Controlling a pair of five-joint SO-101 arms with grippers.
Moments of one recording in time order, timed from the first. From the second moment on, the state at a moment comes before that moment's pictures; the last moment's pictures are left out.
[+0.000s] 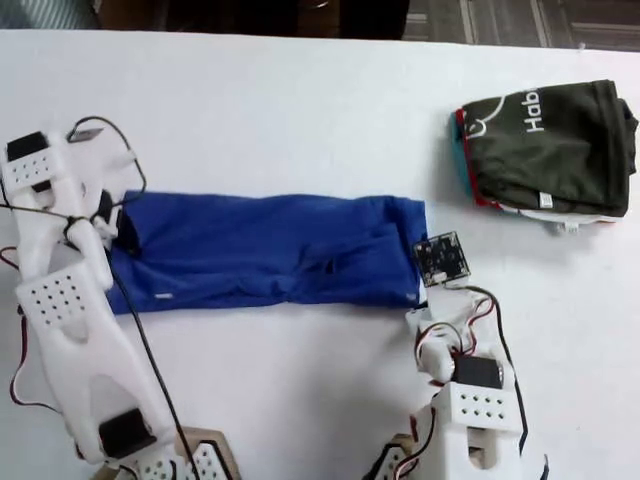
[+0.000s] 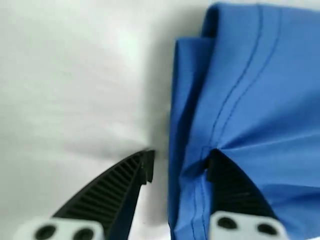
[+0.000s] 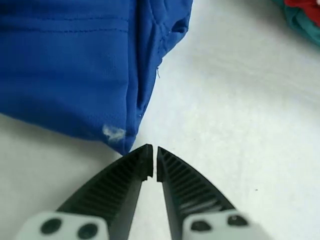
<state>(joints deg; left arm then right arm) -33.2 62.2 -49.8 101.8 -17.1 2.8 -67.6 90.7 38.2 24.6</state>
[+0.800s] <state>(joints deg) -40.4 56.6 -49.5 101.8 -19.2 2.8 -67.6 90.7 38.2 24.6</state>
